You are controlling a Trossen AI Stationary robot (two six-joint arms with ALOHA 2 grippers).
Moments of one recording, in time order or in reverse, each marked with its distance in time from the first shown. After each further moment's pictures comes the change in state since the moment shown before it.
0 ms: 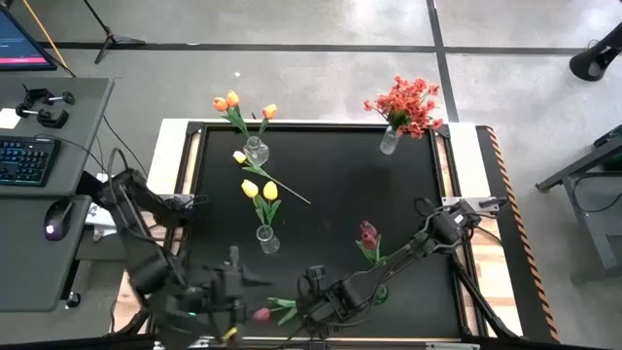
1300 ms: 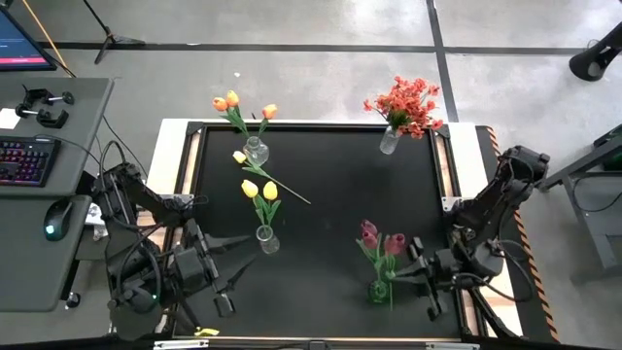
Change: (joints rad) left arm -0.046 -0.079 0.004 0.270 -0.541 0.385; right arm 0.452 -0.989 -1.369 1.892 0.703 -0.164
